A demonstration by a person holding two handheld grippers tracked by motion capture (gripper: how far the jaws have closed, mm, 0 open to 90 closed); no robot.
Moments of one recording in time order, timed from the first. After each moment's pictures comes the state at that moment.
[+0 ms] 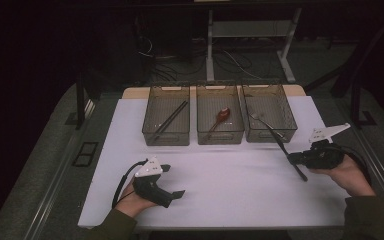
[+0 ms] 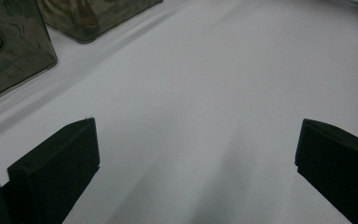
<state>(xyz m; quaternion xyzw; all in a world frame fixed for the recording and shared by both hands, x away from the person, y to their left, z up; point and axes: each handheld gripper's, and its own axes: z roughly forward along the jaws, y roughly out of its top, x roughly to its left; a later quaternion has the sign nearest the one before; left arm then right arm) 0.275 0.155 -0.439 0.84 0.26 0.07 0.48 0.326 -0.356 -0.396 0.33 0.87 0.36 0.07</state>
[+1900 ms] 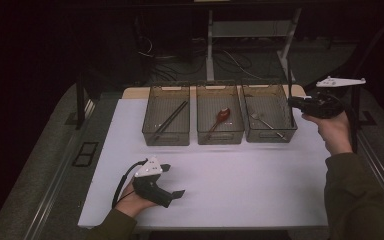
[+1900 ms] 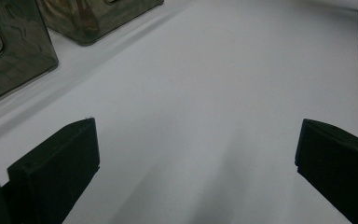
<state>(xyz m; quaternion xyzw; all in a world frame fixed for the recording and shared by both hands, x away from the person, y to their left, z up) 0.275 0.155 -0.438 0.84 0.25 0.07 0.48 0.408 -0.350 -0.320 0.44 0.75 0.46 0.20</state>
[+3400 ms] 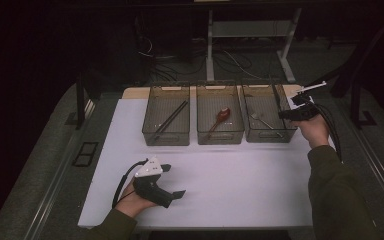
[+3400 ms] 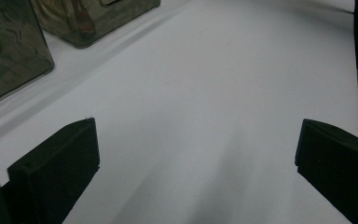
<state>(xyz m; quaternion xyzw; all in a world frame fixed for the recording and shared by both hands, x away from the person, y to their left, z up) 0.274 0.154 -0.437 0.84 0.25 0.07 0.48 0.459 -0.332 -0.382 0.52 0.78 0.31 0.15</state>
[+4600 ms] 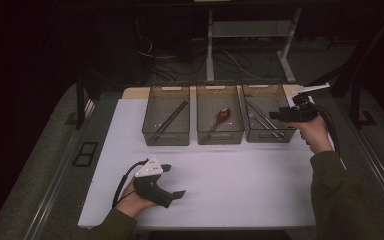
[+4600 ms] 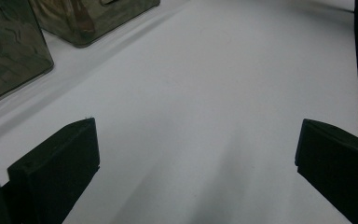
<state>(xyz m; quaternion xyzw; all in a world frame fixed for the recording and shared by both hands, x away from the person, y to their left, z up) 0.275 0.154 -0.438 0.84 0.25 0.07 0.48 0.444 -0.323 -0.372 0.48 0.77 0.39 0.13</state>
